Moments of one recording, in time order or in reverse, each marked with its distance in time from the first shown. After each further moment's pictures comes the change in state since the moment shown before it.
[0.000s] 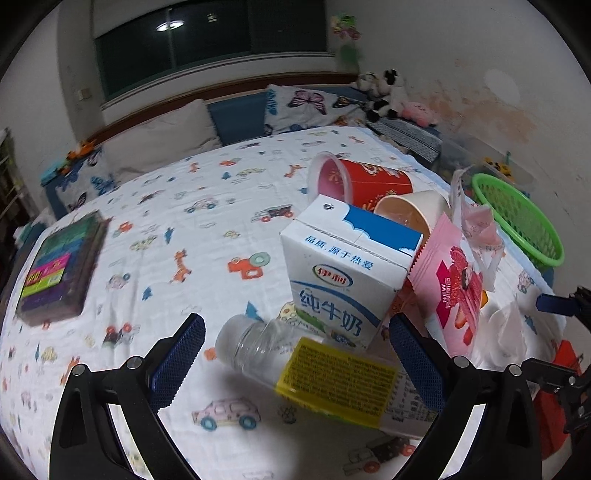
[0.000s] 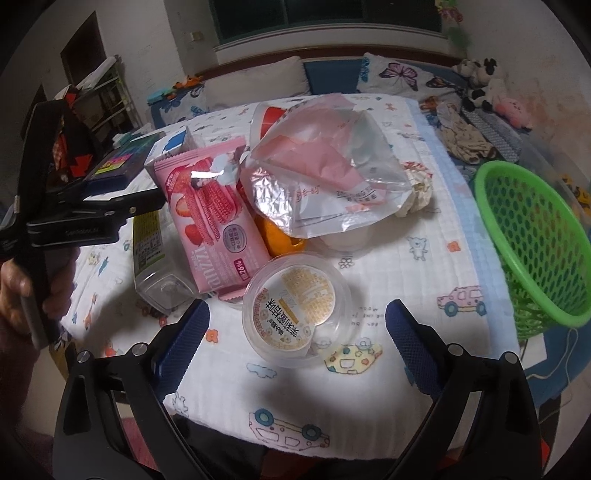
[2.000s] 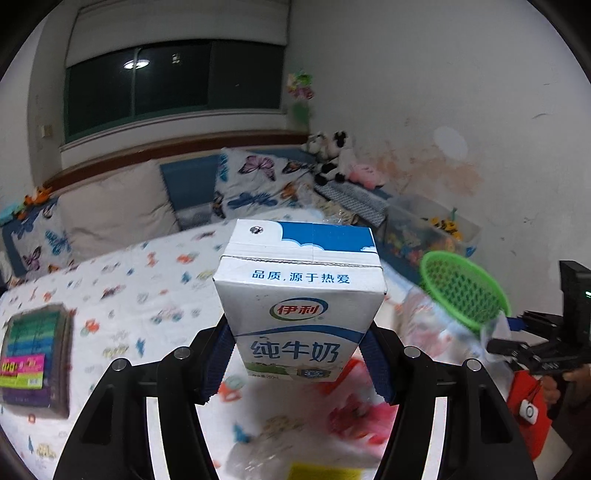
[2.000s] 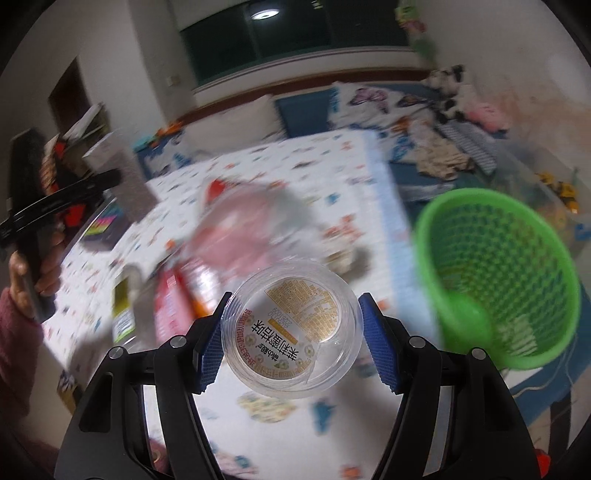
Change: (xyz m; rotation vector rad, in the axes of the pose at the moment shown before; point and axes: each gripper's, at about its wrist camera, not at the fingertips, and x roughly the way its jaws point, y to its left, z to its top) left arm -0.036 0.019 0.094 0.027 -0.223 -0.242; right arm -0.044 -0.088 0.042 0.132 -0.149 -0.054
